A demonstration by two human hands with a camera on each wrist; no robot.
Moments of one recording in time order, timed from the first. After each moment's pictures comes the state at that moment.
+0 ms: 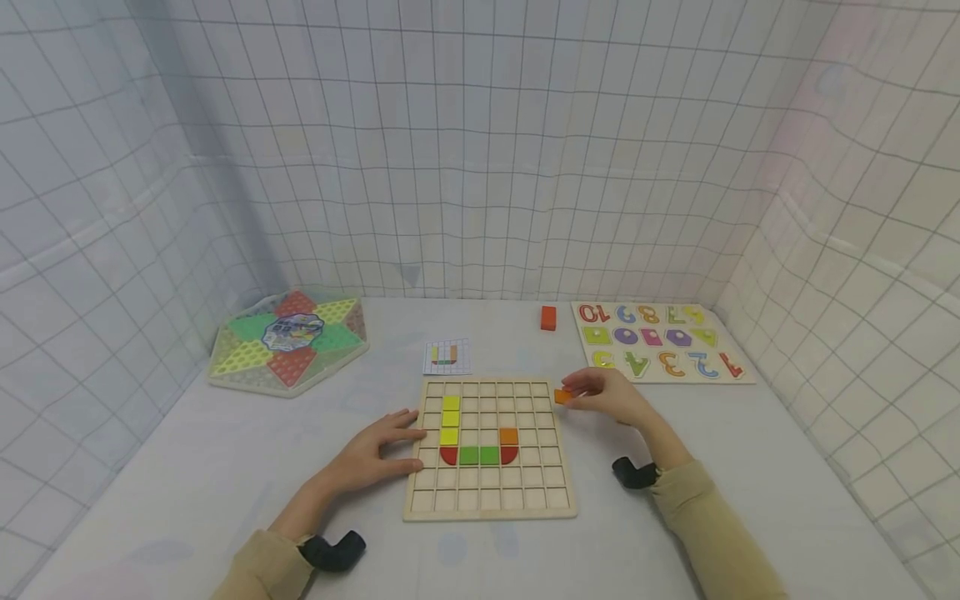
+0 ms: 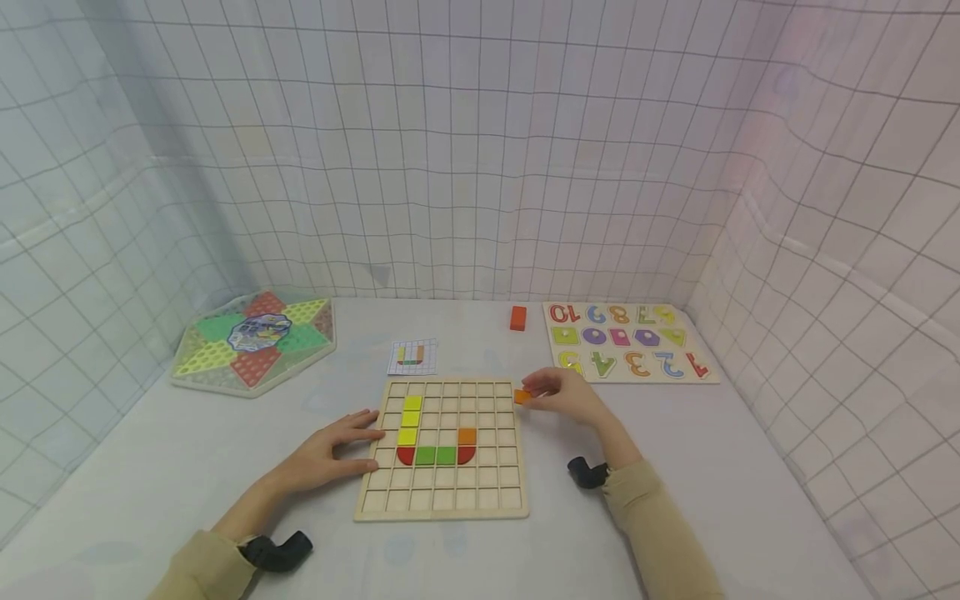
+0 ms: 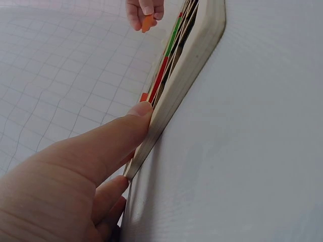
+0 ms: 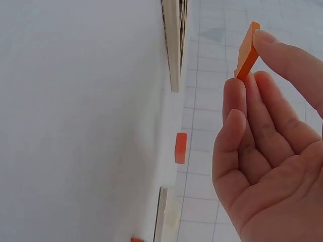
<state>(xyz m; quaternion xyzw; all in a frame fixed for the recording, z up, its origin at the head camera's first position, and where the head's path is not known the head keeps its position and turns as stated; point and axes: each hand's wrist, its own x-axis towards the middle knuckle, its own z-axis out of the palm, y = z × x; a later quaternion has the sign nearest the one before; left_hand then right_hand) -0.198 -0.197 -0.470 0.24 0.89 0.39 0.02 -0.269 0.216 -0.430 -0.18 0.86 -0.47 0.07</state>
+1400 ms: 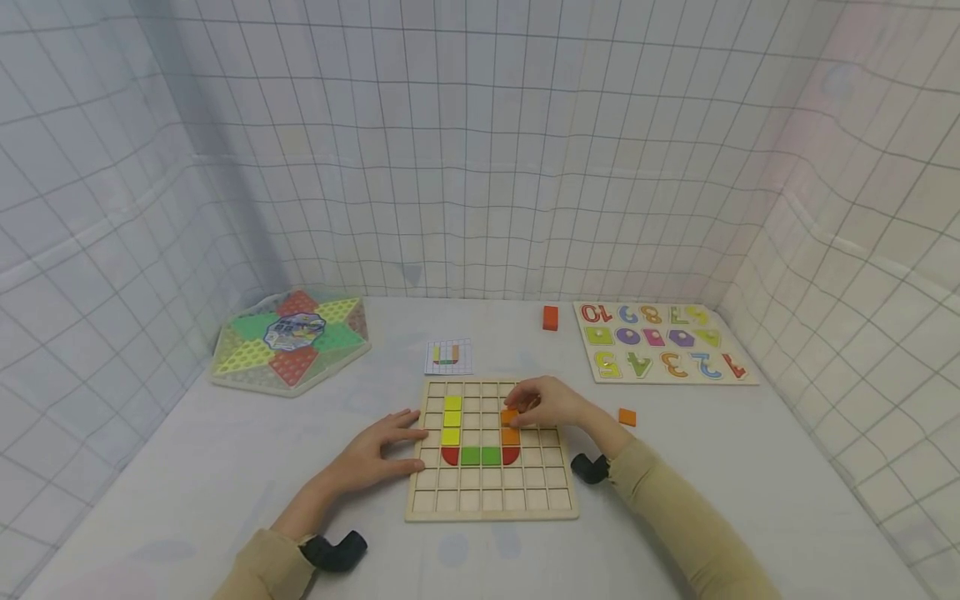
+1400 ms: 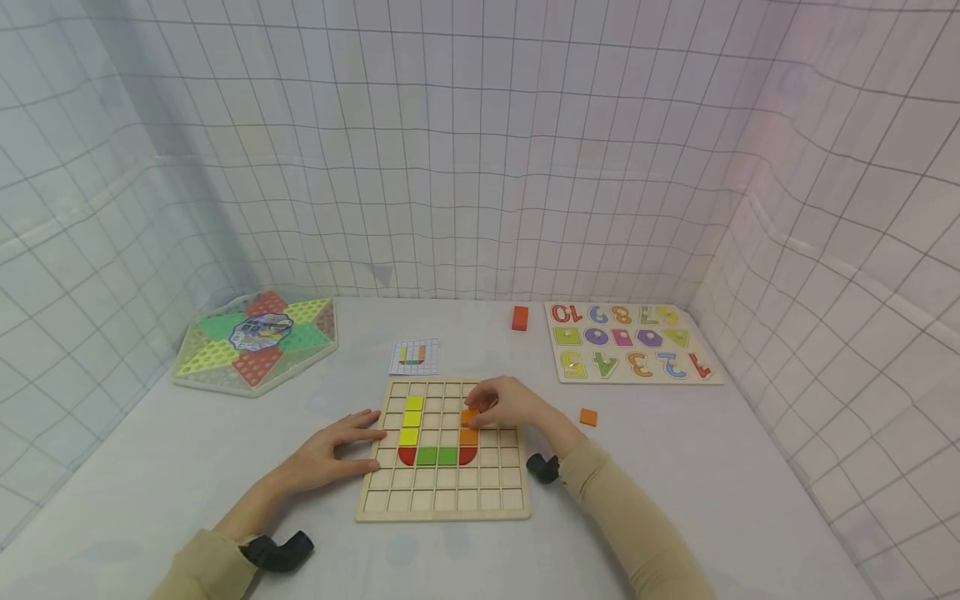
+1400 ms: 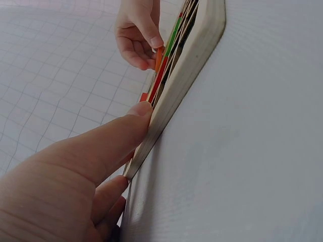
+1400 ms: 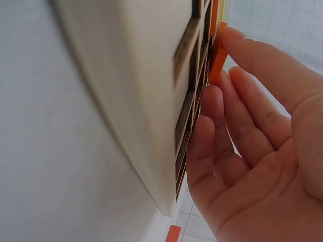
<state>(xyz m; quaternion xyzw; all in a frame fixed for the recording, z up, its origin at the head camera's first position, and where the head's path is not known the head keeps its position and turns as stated) -0.196 -0.197 -0.468 0.23 0.89 0.40 0.03 -0.282 0.136 -0.439 -0.31 0.87 -0.37 0.13</state>
